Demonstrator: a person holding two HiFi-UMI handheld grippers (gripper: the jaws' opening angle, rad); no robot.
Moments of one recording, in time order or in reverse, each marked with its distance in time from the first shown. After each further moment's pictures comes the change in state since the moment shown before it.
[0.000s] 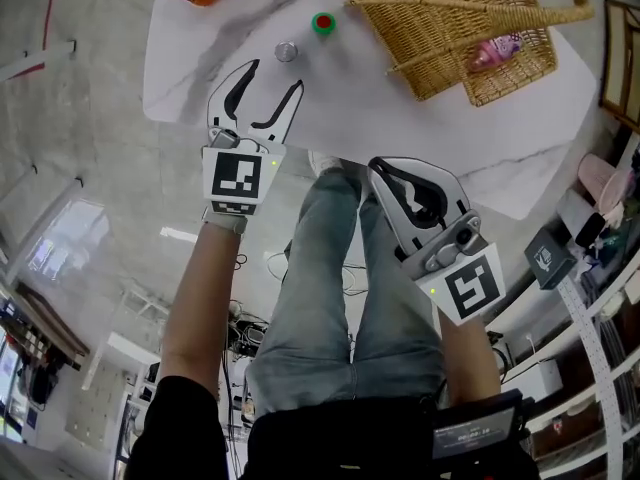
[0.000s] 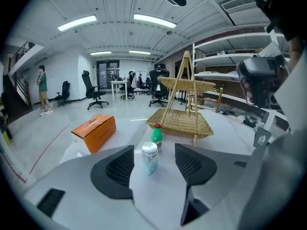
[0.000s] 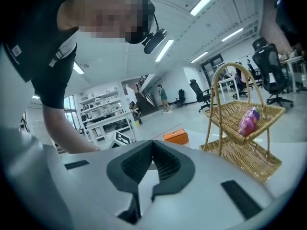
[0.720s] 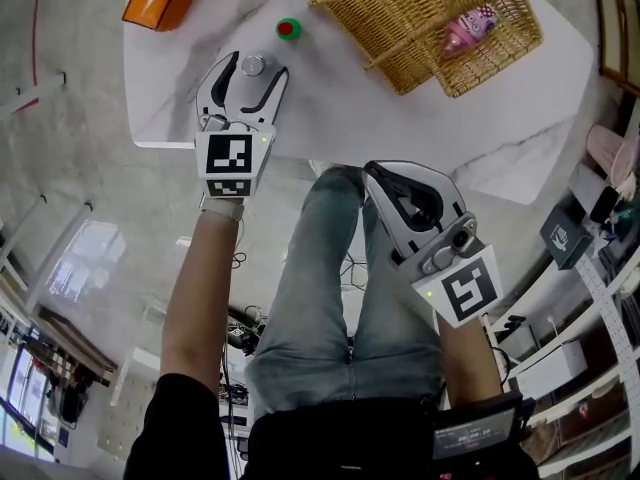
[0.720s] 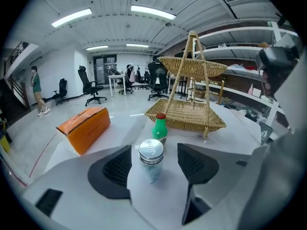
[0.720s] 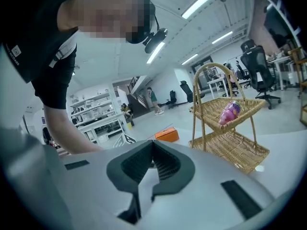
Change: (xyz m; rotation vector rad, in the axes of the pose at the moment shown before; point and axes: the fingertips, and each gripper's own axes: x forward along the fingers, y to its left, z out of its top) left arm 0.052 0.008 -0.019 0.021 0.080 -0.005; right arm -0.016 -0.019 -0.017 0.054 -0.018 -0.103
